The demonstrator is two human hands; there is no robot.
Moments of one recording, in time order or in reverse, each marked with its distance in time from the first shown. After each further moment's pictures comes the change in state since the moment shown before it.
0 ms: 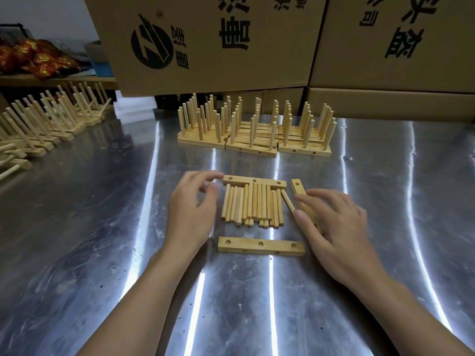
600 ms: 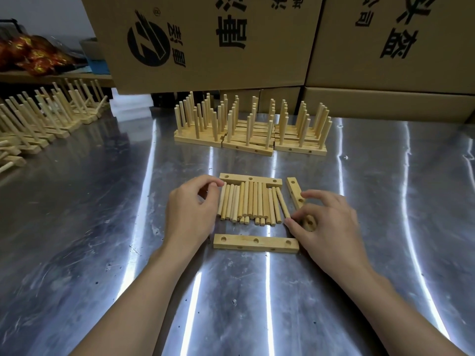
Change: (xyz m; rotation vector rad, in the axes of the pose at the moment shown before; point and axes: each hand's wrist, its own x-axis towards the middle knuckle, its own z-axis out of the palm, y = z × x) left_hand -0.006 0.006 0.004 0.020 0.006 -0.030; right_hand 0.007 -0.010 0.005 -0.032 -0.057 0.149
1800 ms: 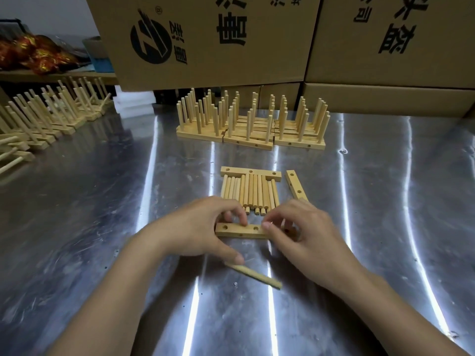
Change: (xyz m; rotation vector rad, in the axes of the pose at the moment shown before) left_hand -0.010 0.039 -0.050 0.283 -0.947 0.050; right_hand -0.029 -0.033 -0.014 0.273 -0.121 -0.309
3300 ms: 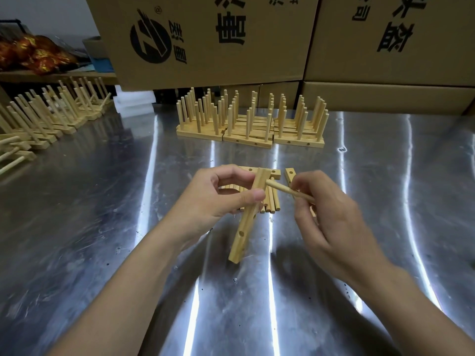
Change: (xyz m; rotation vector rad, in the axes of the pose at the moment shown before) left_hand 0.010 0.027 0.010 -0.831 0.370 0.222; right_hand -0.003 -0.013 -0.029 -0.042 0.241 -0.125
